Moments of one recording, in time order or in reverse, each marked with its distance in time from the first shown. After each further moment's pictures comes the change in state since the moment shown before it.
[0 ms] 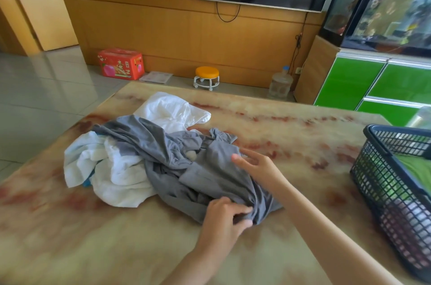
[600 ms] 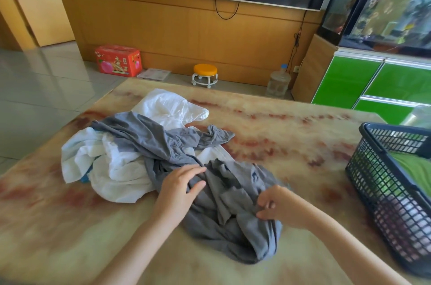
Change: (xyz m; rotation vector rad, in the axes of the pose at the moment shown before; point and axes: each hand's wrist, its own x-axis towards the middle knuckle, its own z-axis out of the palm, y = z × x) left_hand 0.018 -0.048 -0.070 0.163 0.101 -0.016; right_hand -0.057 0.029 -0.036 -0.683 -0.382 -0.020
